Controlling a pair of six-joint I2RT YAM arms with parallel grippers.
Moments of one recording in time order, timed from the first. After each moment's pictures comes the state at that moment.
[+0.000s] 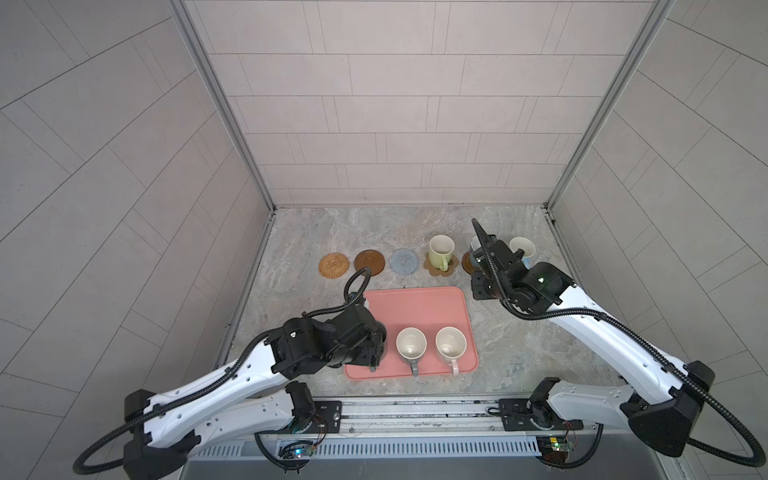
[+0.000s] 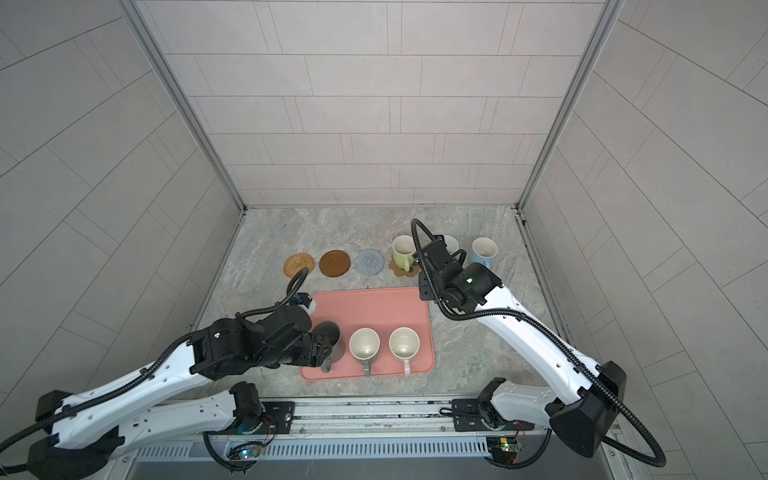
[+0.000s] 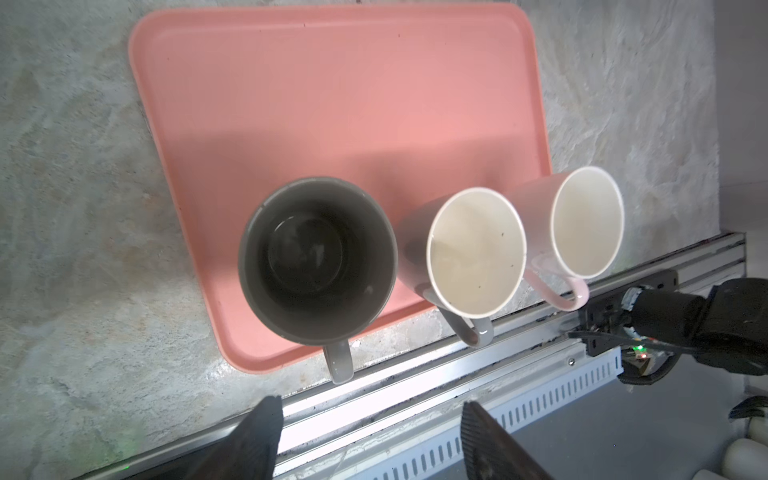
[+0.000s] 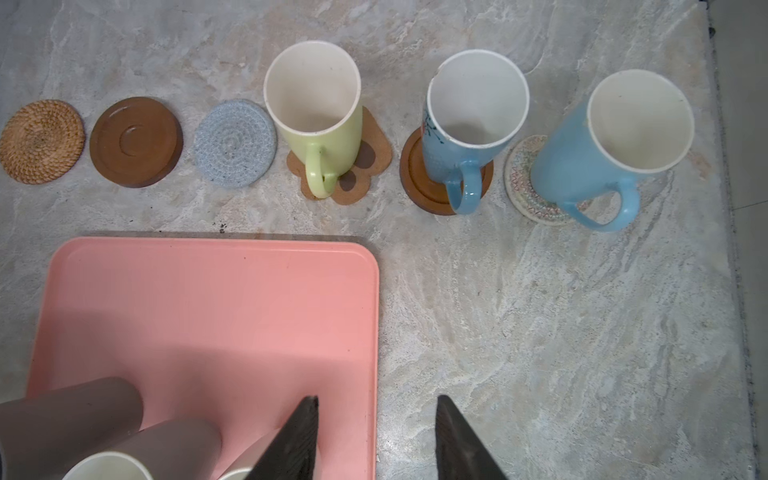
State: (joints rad) left arm -1.08 0.89 0.91 -1.10 -0.11 -0.93; right arm 0.63 1.20 1.23 -1.03 0.33 0.53
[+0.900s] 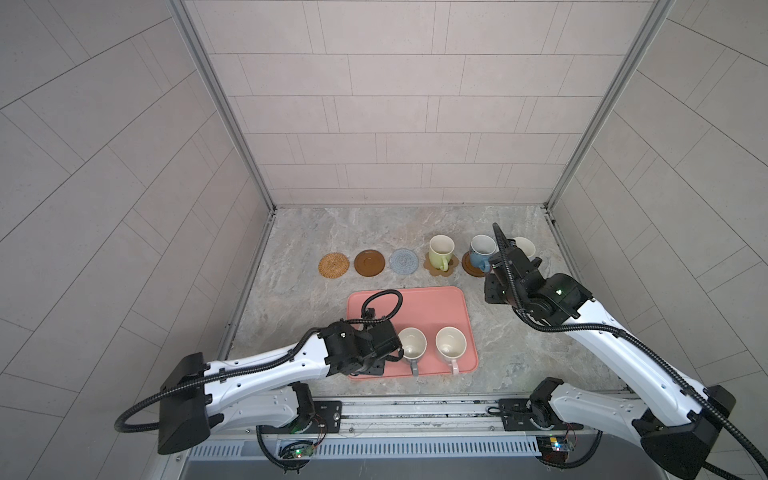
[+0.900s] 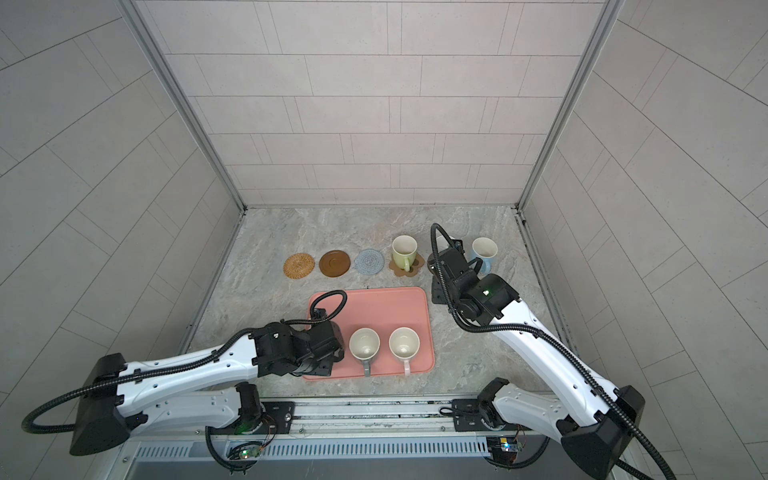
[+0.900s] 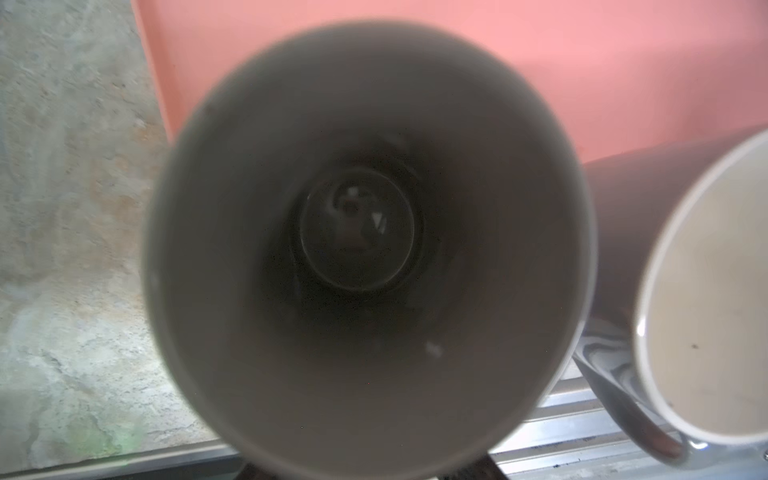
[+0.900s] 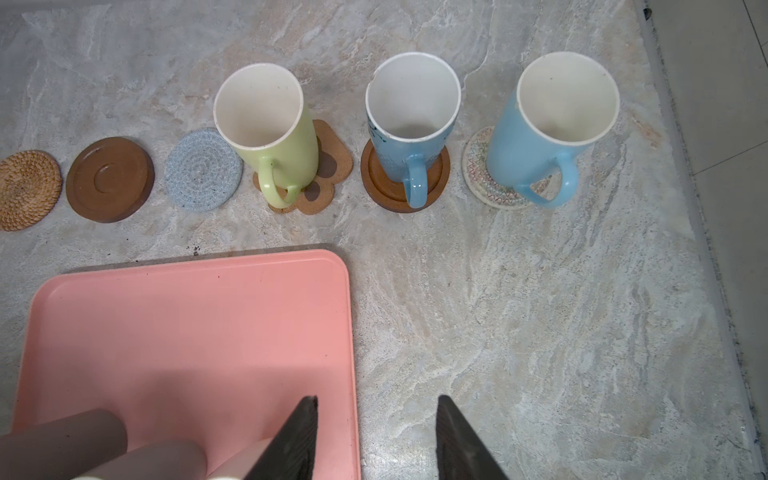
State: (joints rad) left arm -1.14 1.11 0.77 -1.00 -0.20 -1.04; right arm 0.58 1.07 1.12 -1.02 0.36 0.58
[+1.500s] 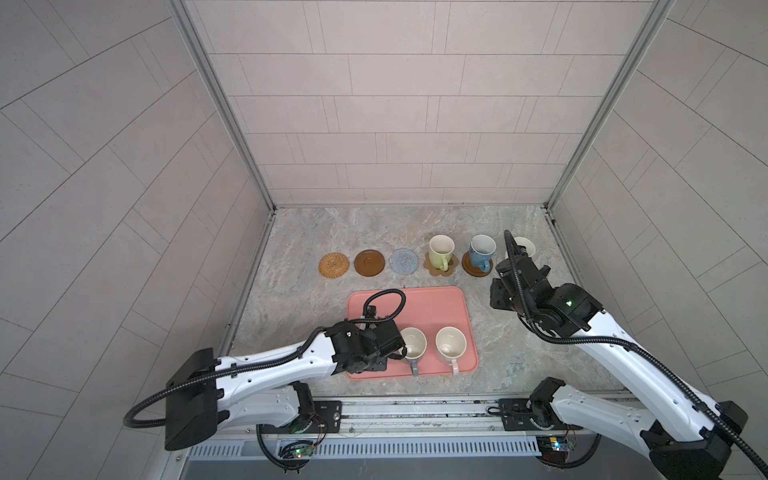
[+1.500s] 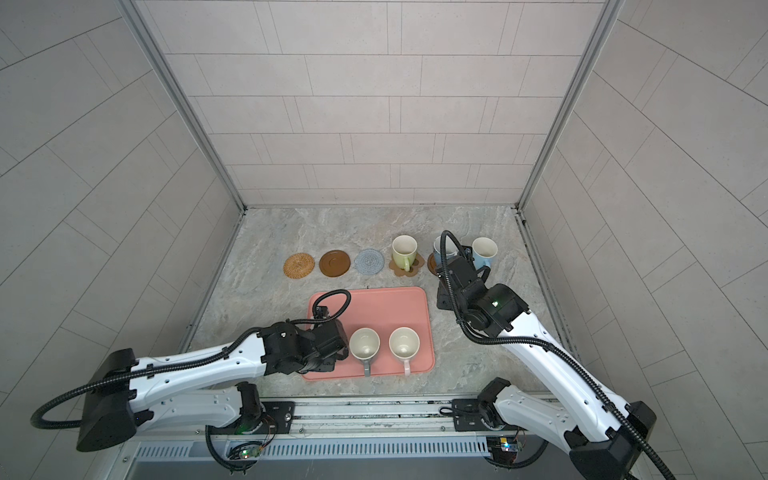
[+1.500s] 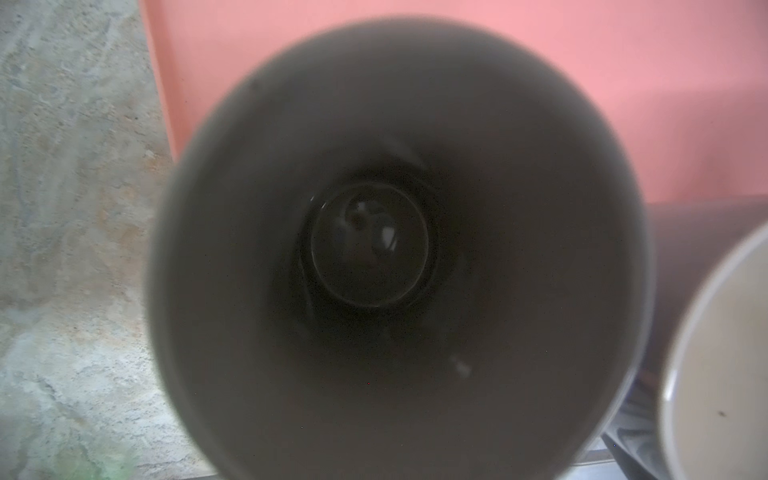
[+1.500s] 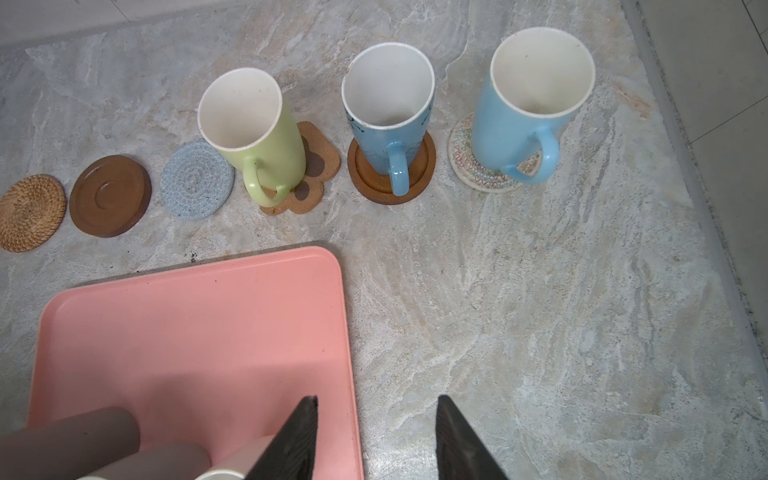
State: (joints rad) left arm -1.12 1.16 0.75 -0.94 -0.25 -1.05; right arm 0.58 1.00 1.07 -1.02 0.37 0.65
